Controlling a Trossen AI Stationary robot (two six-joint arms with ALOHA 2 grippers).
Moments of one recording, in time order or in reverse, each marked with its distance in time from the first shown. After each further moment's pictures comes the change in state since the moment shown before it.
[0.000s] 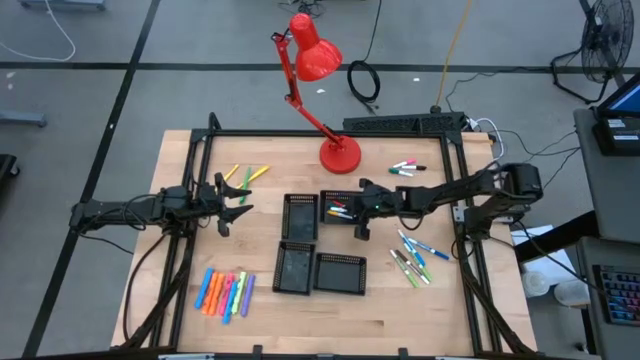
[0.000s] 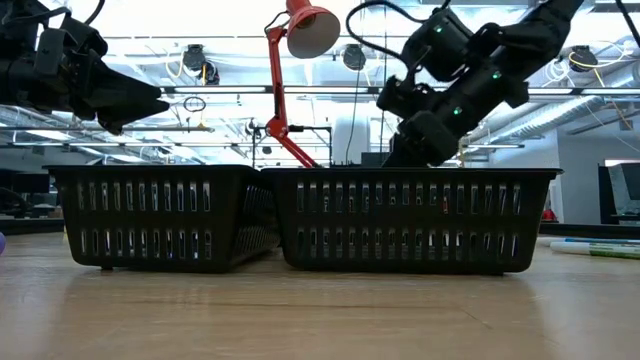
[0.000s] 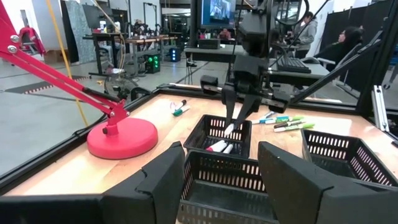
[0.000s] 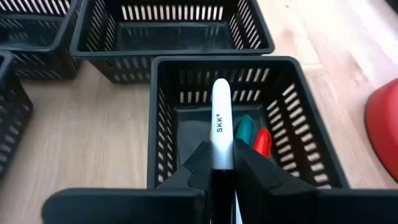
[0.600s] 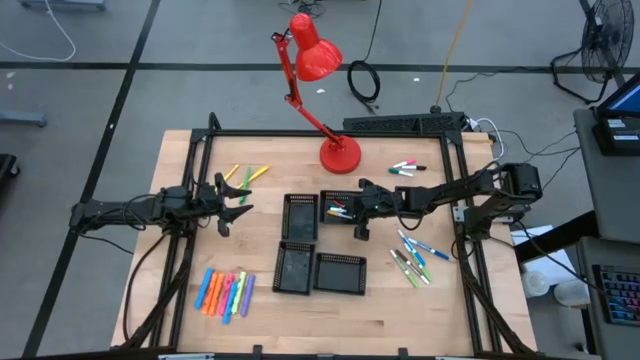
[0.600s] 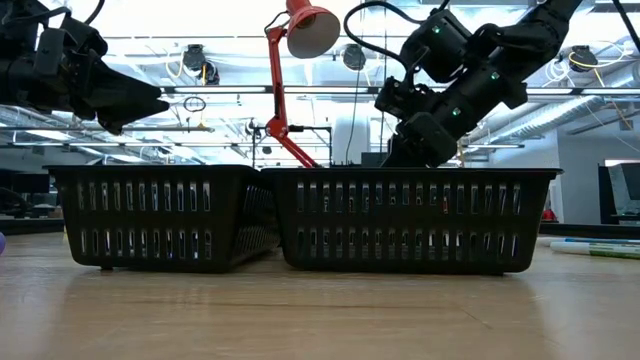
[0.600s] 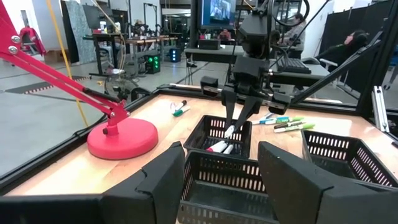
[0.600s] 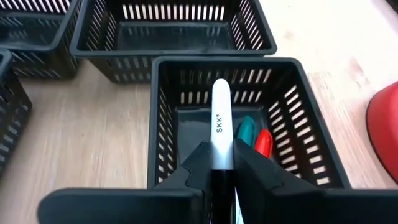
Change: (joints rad) left arm 0.000 0.000 0.000 0.001 0.000 0.000; right arm 0.000 -0.001 0.000 -0.002 0.000 -0.004
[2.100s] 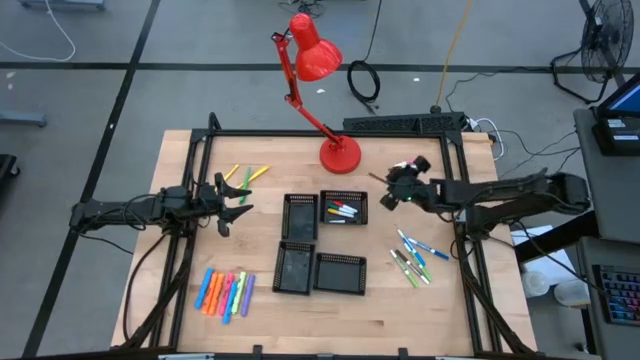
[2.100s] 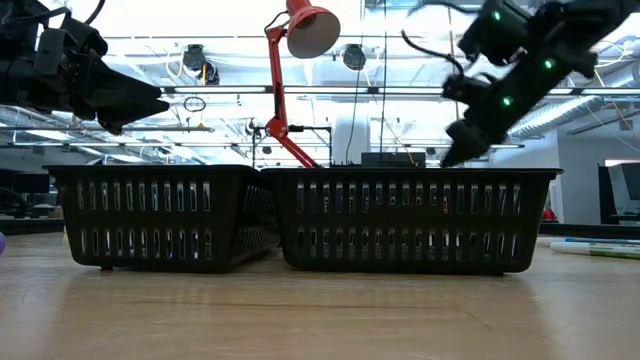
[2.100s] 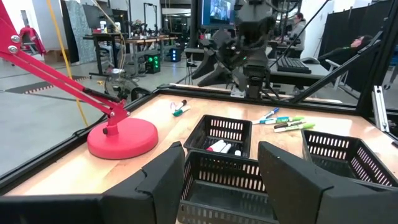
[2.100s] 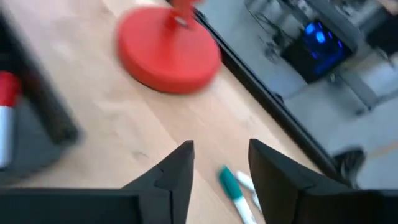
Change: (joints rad) left arm 0.000 0.000 0.000 0.000 0.000 0.000; right arm -0.097 -0.466 -0.190 -0.382 0.621 0.169
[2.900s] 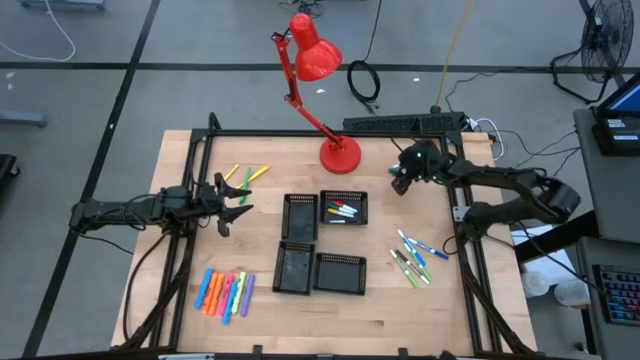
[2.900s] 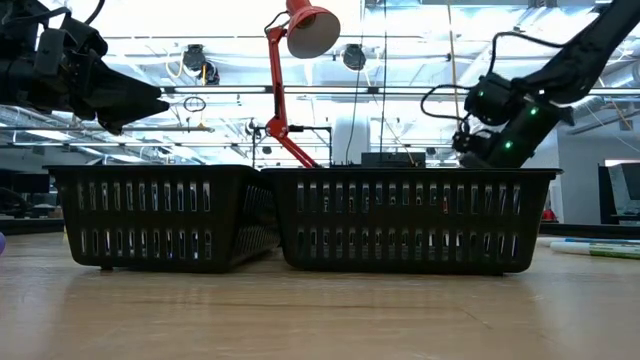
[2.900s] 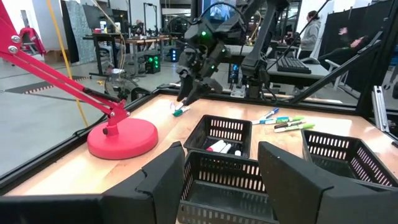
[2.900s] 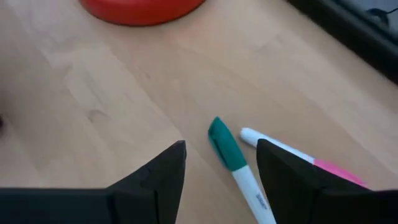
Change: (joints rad) left arm 0.000 0.000 0.000 0.000 0.000 0.000; right arm -0.603 0.142 -0.075 0.162 -0.750 -0.197
